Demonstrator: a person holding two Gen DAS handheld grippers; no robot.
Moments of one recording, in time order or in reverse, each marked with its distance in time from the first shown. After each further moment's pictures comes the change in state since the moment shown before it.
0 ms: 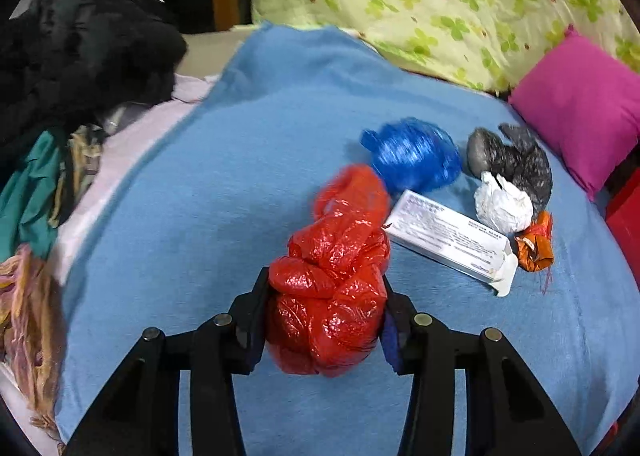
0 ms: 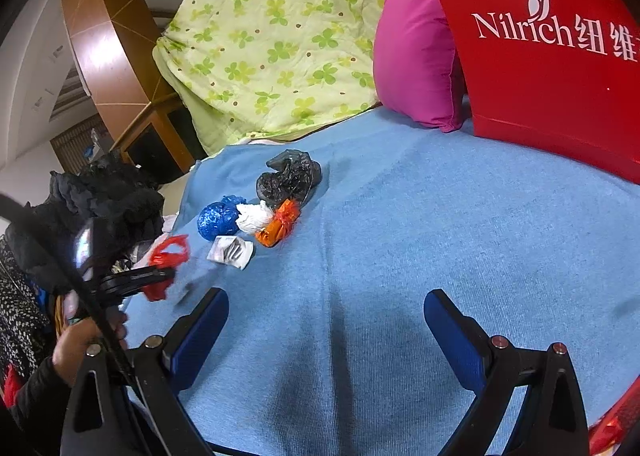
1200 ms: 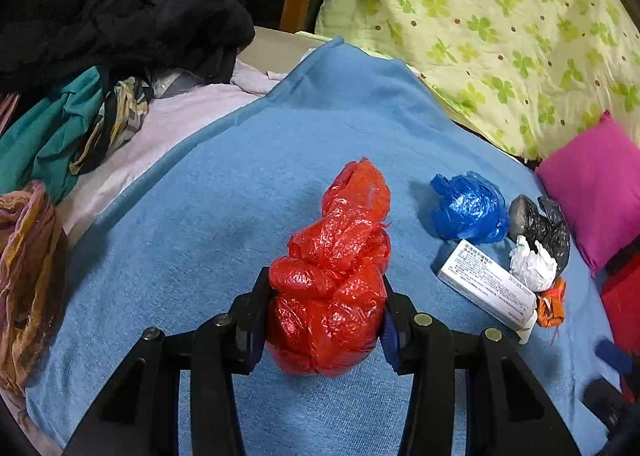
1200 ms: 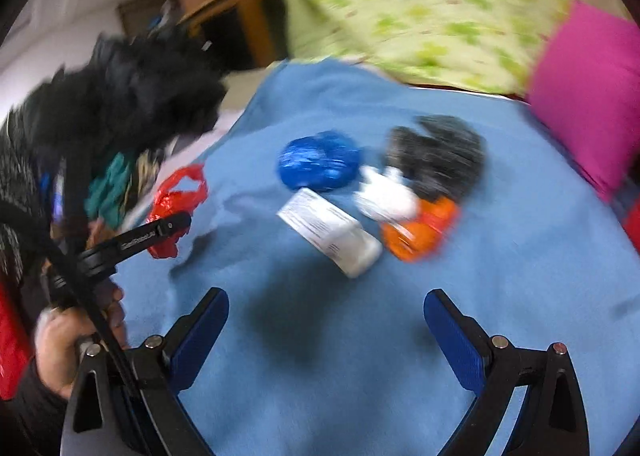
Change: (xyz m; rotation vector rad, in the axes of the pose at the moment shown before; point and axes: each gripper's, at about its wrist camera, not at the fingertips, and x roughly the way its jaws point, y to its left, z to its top) left arm 0.005 0.059 -0.006 -0.246 -0.071 -0.021; right arm 0.148 0.152 0.038 -0.447 0.303 0.148
